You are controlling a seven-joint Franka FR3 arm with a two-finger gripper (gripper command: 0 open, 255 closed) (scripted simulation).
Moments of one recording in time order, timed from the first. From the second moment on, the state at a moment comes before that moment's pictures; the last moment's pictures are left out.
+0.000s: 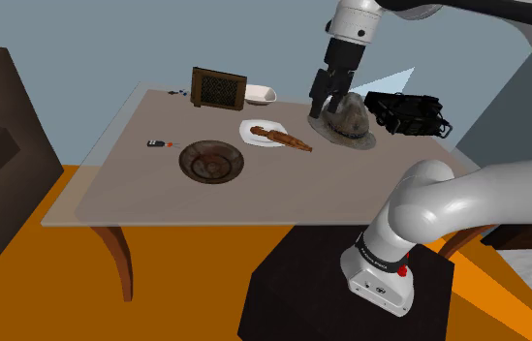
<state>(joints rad) -0.01 -0.83 -0.04 -2.41 0.12 1.53 0.02</state>
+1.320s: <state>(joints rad) -0.01 -0.26 -0.39 -2.26 0.08 1.85 -0.50</state>
